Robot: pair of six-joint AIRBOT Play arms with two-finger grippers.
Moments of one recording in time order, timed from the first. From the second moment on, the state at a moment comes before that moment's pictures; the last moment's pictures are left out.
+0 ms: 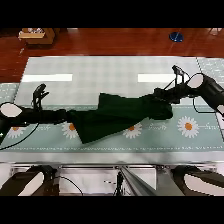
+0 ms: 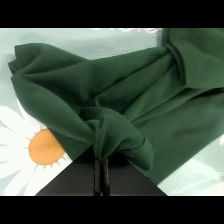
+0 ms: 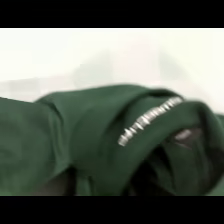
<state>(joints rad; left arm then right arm) 0.06 -0.95 0.56 0.89 -0.99 -1.27 0.04 -1.34 1.02 -1.16 0.98 1.59</state>
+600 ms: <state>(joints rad) 0.05 -0.97 0.55 0.89 -0.98 -1.25 -0.13 -1.17 1.06 -1.14 1.38 1.46</state>
